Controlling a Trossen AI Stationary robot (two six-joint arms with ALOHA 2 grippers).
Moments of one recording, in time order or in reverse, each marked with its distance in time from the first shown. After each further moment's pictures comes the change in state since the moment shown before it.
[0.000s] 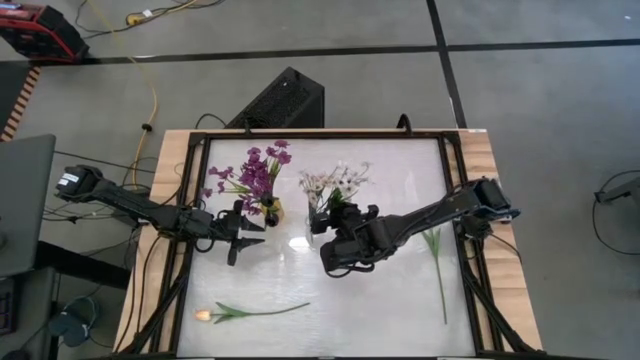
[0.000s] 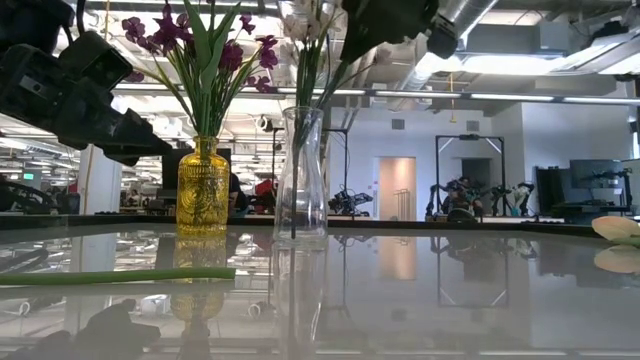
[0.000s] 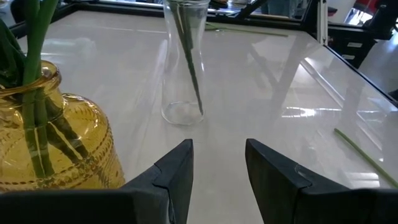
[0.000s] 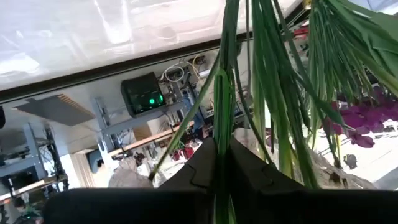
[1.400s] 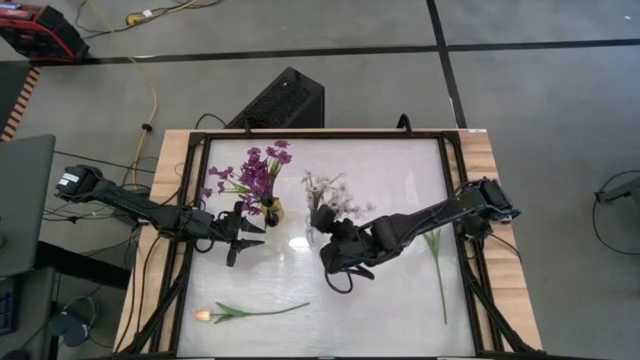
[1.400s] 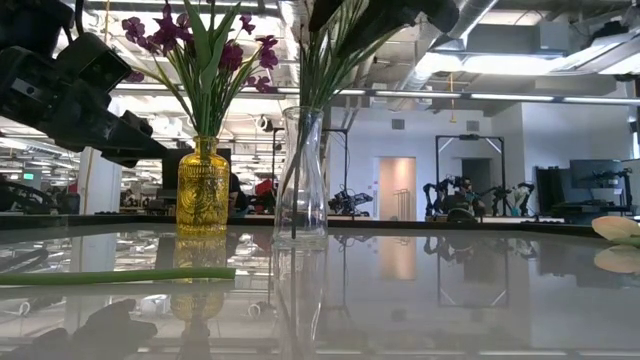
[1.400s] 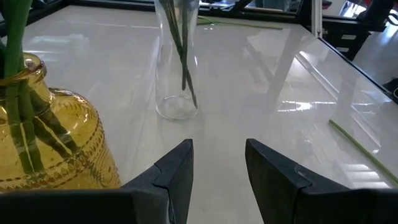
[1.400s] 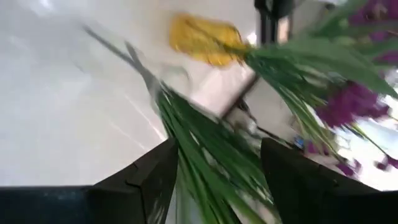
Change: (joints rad) left arm 0.000 0.000 0.000 -0.018 0.025 0.008; right arm 0.022 -0.007 0.099 0.003 -0.357 0.655
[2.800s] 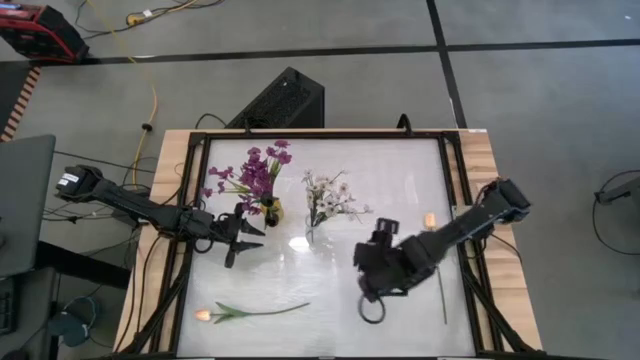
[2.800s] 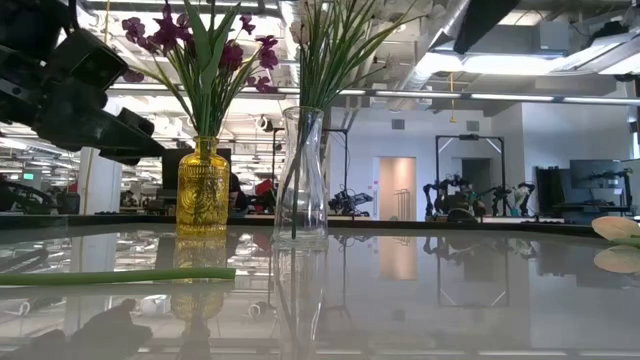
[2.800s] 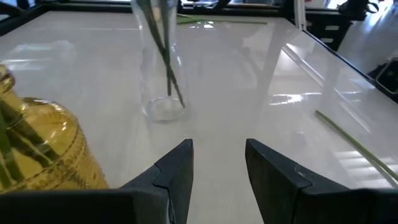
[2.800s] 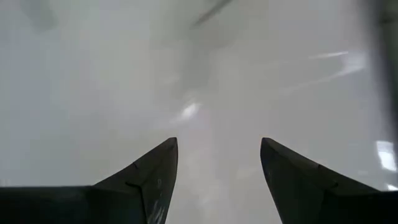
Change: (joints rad) left arm 0.000 0.000 0.000 0.001 0.053 0.048; right arm 0.196 -0.128 -0.118 -0.423 -0.202 1.612
